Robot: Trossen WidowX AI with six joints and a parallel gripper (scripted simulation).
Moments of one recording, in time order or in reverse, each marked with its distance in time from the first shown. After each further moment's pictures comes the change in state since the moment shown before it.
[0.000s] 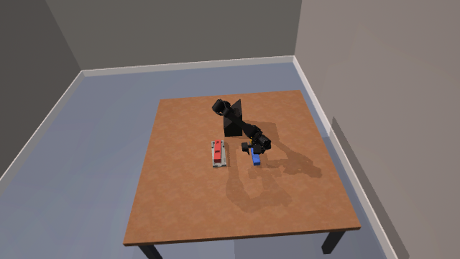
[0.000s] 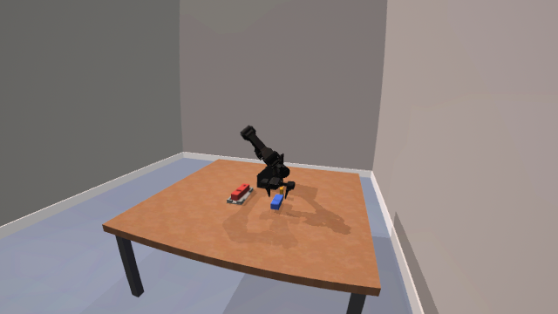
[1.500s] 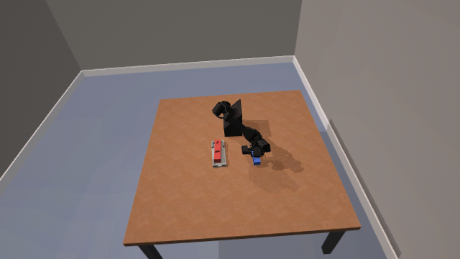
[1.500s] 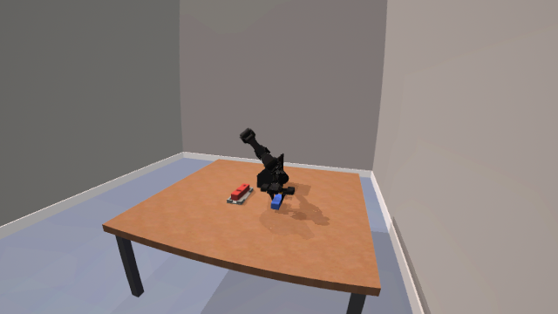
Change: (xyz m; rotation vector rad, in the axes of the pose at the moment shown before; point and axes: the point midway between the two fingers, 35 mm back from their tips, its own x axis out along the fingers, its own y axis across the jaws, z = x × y) arm 0.033 -0.001 -0.003 -0.005 -0.001 -0.007
